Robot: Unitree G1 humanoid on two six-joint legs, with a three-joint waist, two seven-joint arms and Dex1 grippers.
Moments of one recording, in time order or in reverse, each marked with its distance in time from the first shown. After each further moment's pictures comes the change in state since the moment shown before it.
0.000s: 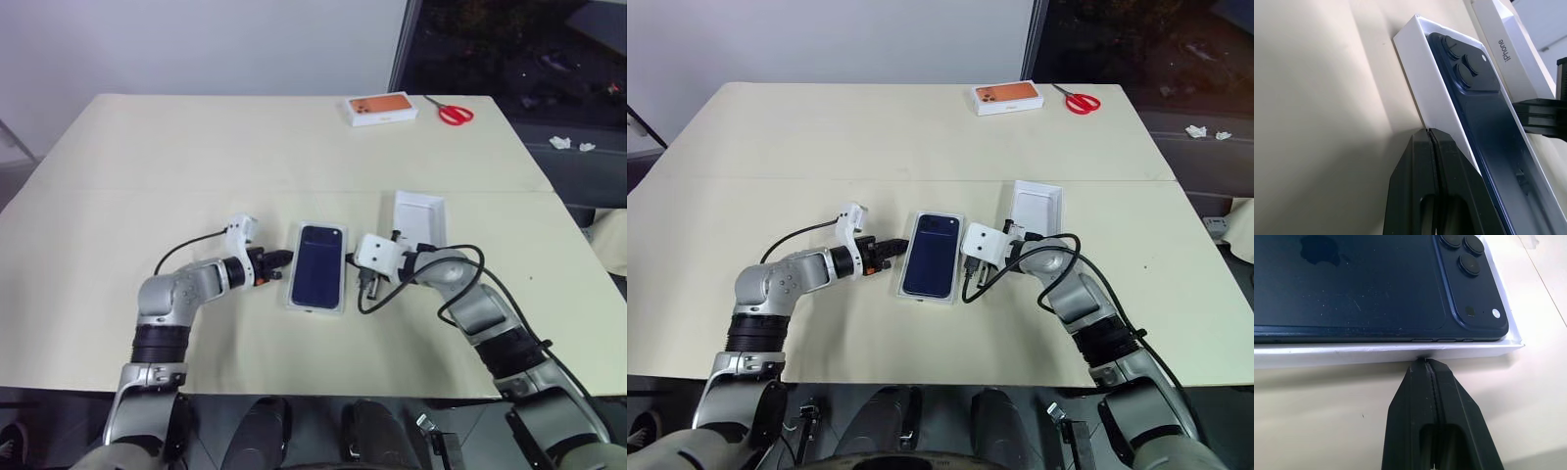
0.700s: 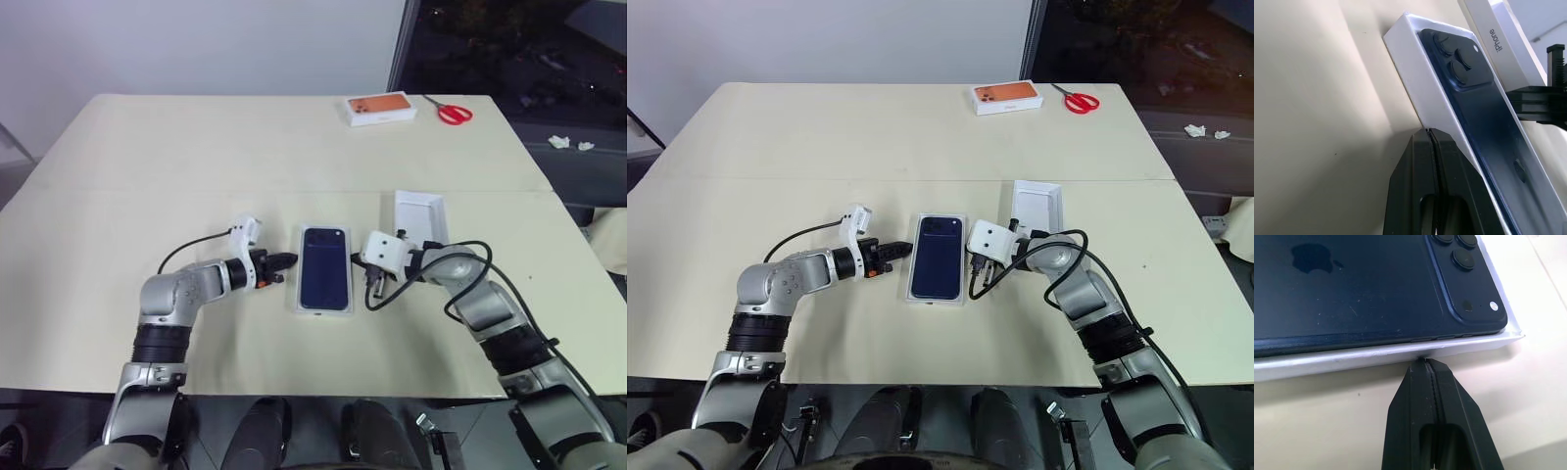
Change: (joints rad) left arm 0.006 0.038 -0.017 -0.011 0.004 0.006 -0.055; right arm -0.011 -0.017 -0.027 0.012 0.031 0.008 0.068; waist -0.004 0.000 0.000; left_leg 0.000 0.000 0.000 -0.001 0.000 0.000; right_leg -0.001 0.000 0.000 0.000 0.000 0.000
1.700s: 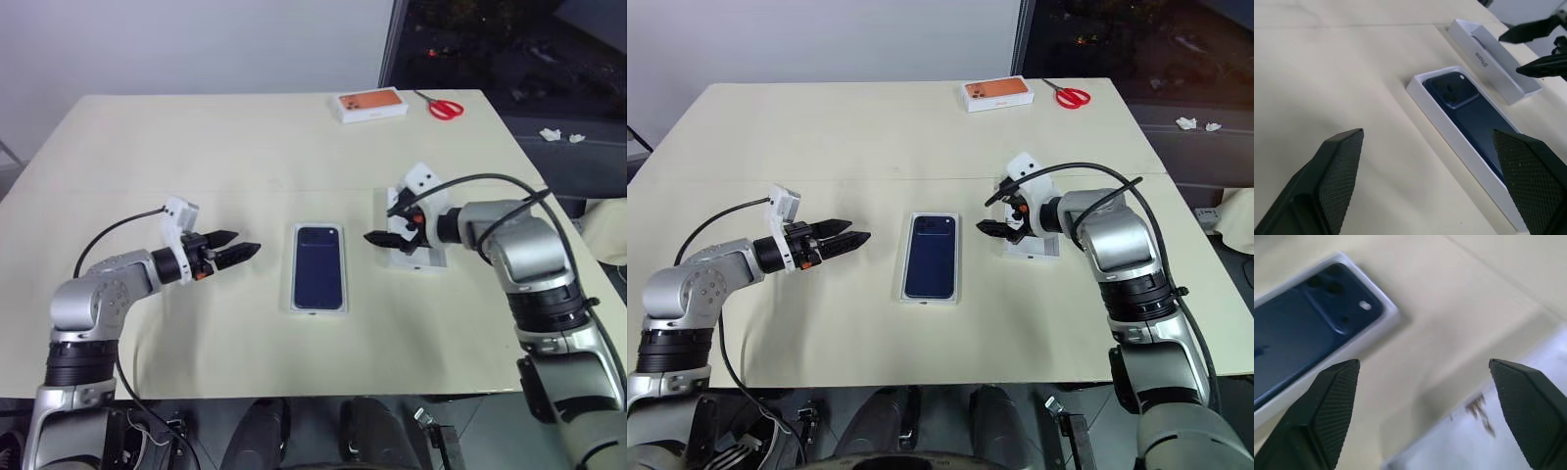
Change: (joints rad) left arm 0.112 0.296 0.101 -0.162 -0.060 -0.153 -0.204; right arm -0.233 -0.068 -0.161 -0.150 0.281 0.929 -0.071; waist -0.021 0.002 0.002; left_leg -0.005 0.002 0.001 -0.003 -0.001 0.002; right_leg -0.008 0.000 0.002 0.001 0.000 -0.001
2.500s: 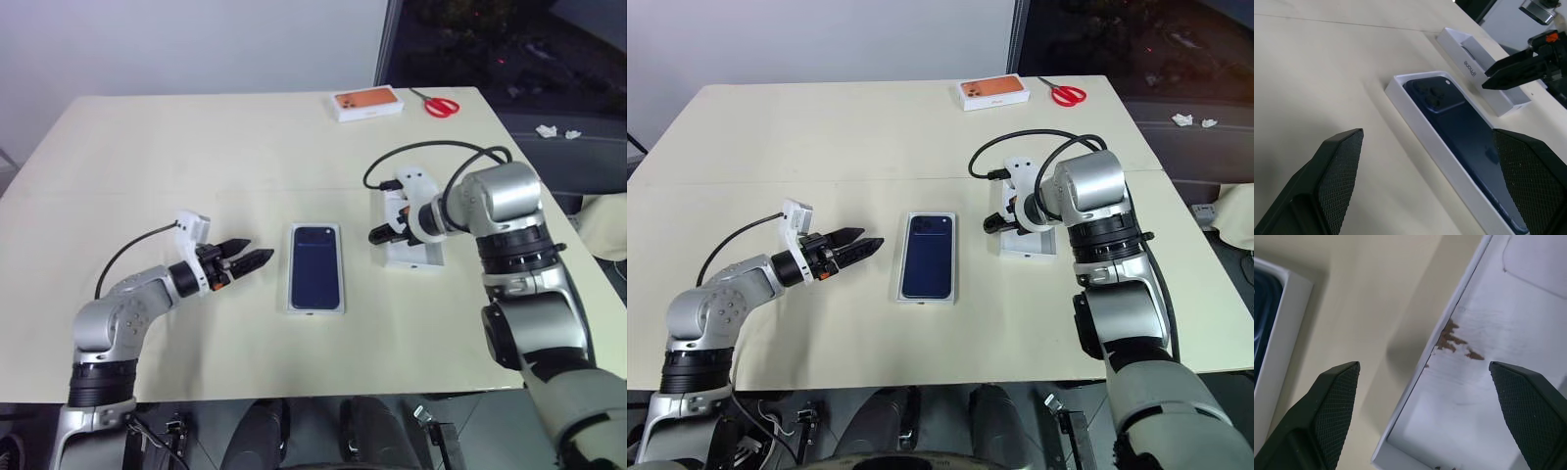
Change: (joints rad) left arm 0.102 -0.124 0.012 -0.090 -0.042 -0.023 0.113; right arm -0.309 0.162 -0.030 0.331 0.195 0.505 -0.494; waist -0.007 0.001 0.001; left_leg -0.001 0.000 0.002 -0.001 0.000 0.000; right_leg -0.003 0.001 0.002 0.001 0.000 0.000
